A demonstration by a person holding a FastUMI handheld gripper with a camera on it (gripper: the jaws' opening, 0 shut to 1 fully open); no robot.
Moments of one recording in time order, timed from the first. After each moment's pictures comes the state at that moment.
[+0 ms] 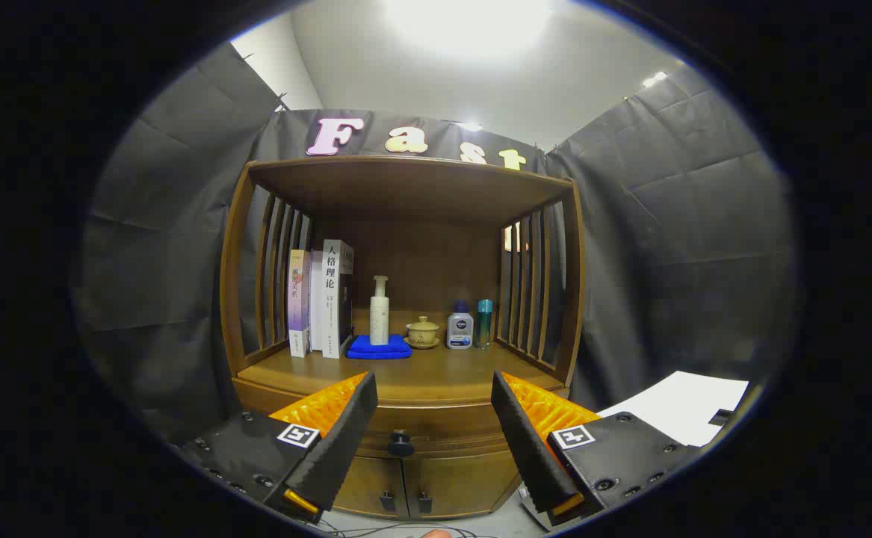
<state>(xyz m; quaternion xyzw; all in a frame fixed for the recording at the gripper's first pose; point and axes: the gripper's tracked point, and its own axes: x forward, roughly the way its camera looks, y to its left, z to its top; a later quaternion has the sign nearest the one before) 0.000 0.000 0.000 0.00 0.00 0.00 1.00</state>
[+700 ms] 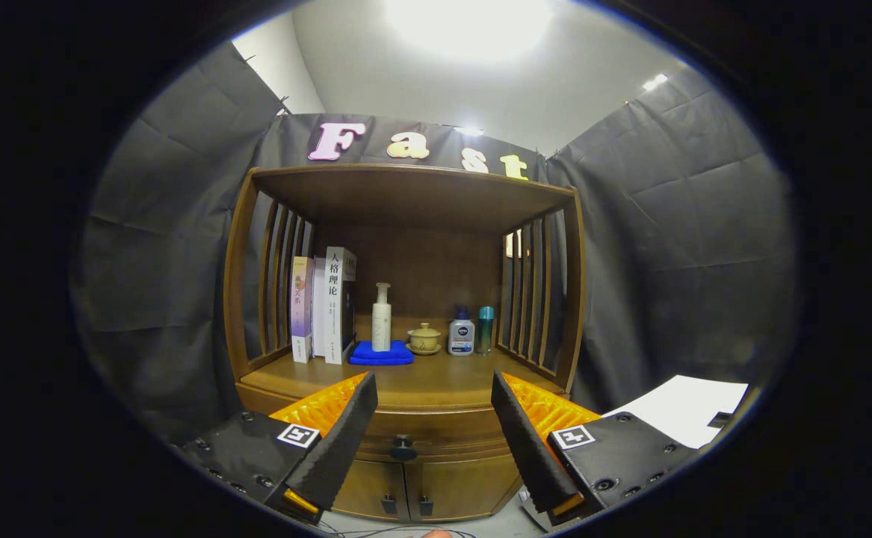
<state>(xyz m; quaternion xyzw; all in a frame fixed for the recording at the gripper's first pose) -0.001 0.003 0.005 0.00 -0.01 0.00 1.00</state>
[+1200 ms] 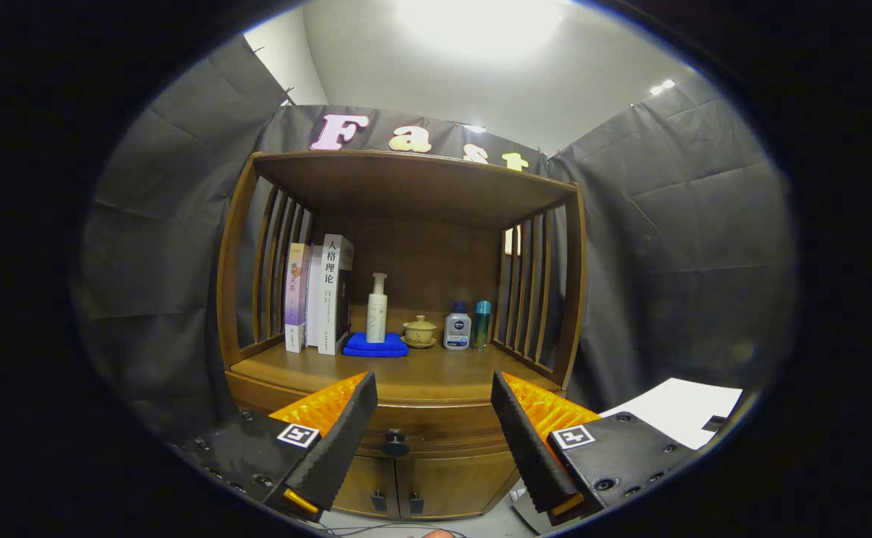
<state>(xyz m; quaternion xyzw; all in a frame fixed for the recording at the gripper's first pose) 0.006 0.004 -0.006 -0.01 0.00 -0.01 1.00</state>
